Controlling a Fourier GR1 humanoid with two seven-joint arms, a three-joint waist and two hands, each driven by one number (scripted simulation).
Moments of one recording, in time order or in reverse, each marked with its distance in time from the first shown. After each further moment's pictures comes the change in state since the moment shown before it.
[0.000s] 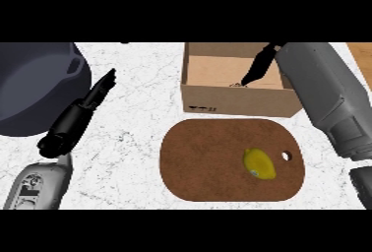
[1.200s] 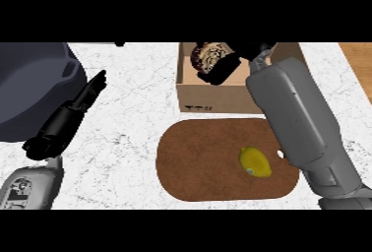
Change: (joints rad) left arm 0.026 0.031 0.025 -0.016 0.030 -0.006 0.008; right arm 0.238 0.149 0.106 -0.716 0.032 -0.213 0.521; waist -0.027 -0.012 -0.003
